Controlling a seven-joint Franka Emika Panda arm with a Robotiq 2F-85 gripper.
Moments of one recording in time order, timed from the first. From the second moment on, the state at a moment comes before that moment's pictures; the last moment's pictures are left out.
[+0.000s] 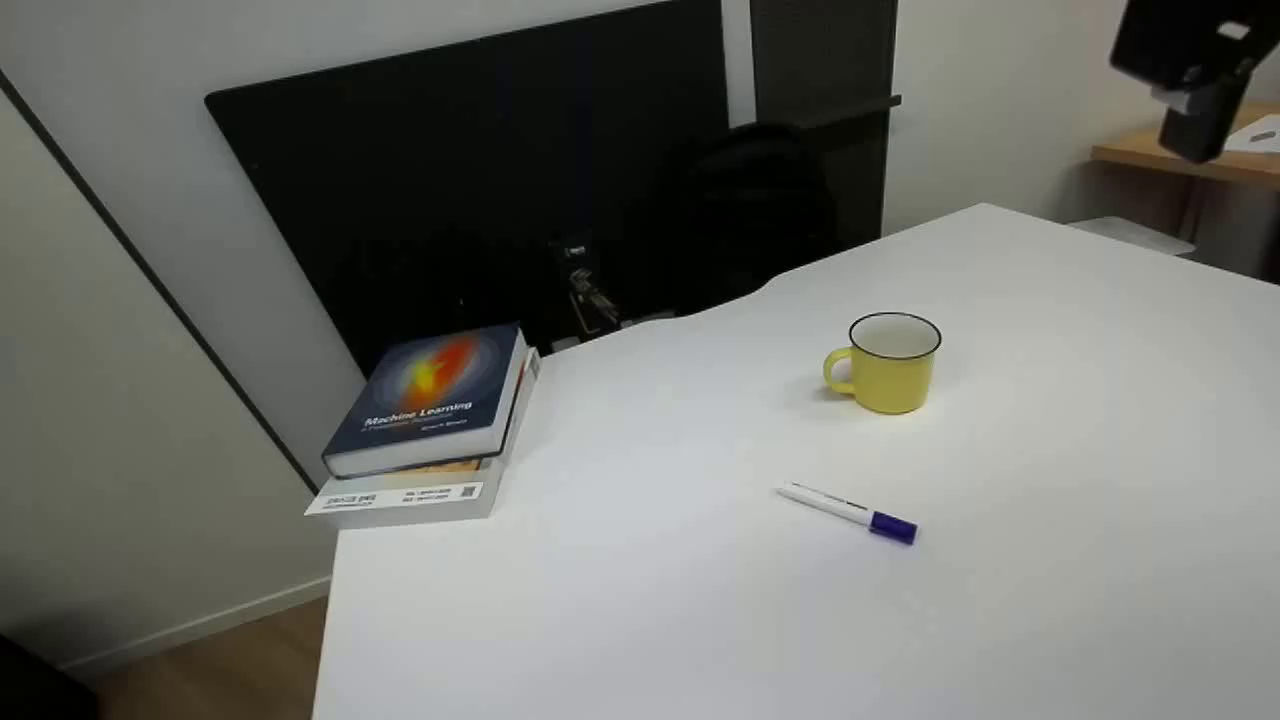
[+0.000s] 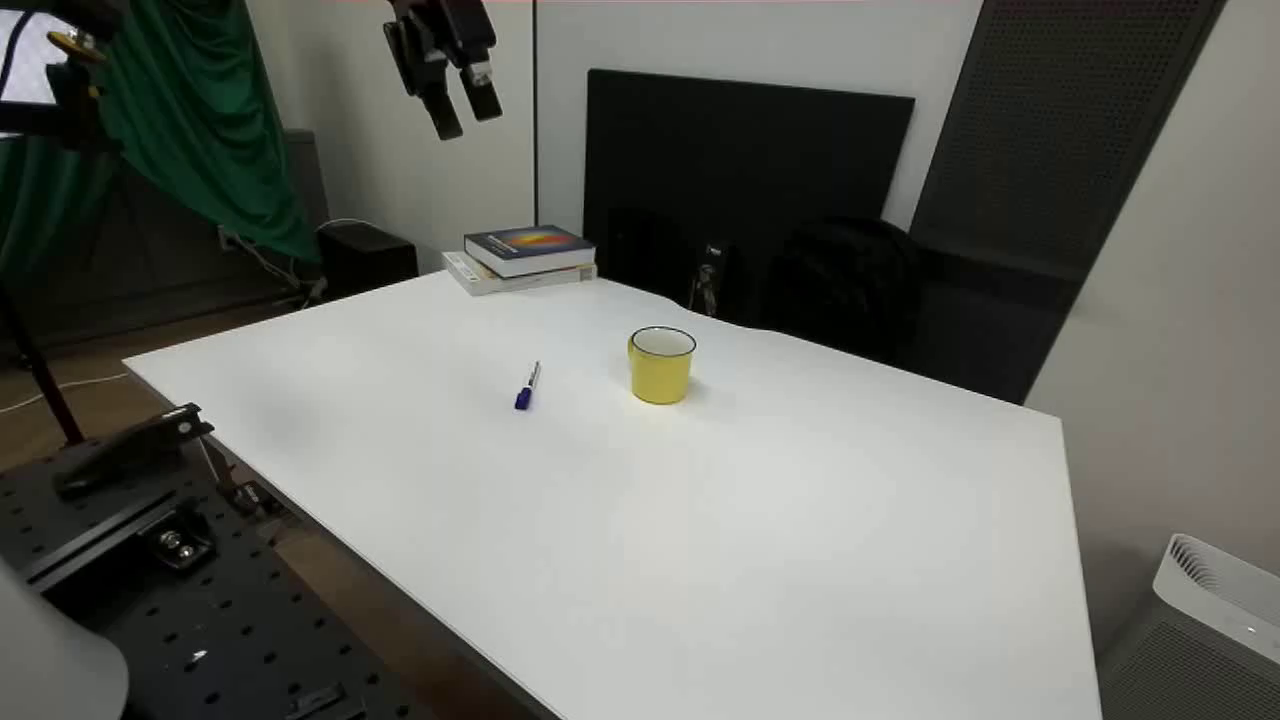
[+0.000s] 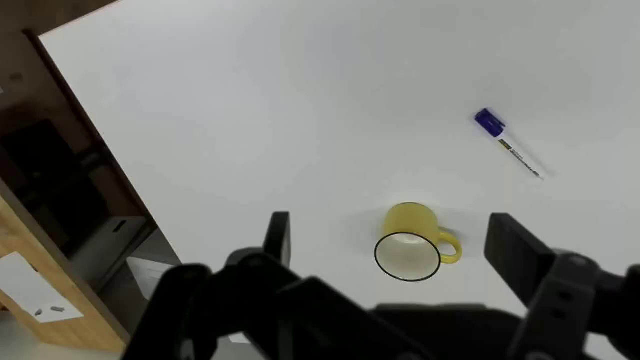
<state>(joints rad) -0.10 -0.43 0.48 -2.56 -0.21 2.22 0.74</state>
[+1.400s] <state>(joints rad) -0.01 -0.16 0.27 -2.55 -0.21 2.45 0.49</state>
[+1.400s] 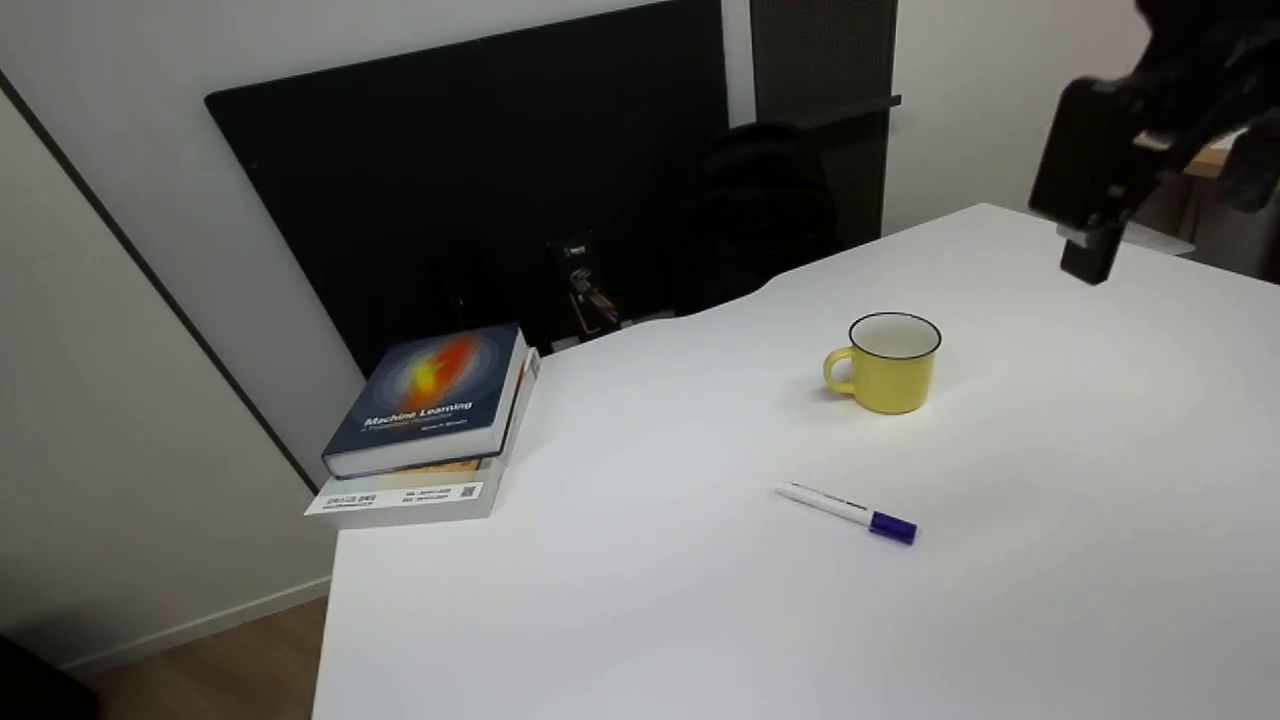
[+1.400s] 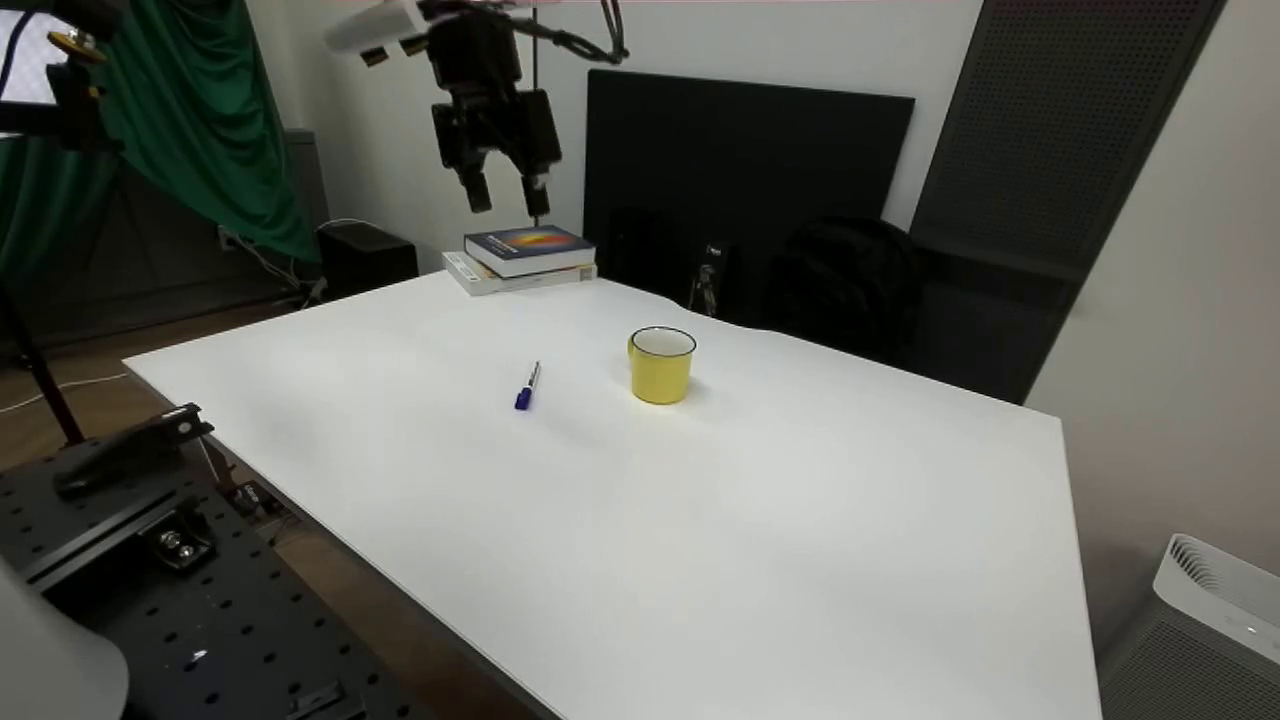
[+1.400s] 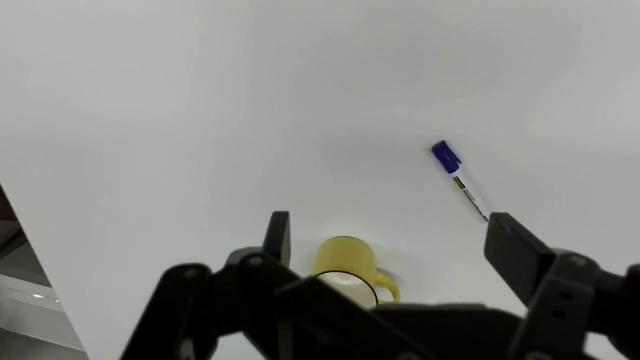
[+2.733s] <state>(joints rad) 0.14 0.51 0.15 -1.92 -0.12 2.34 -0.13</state>
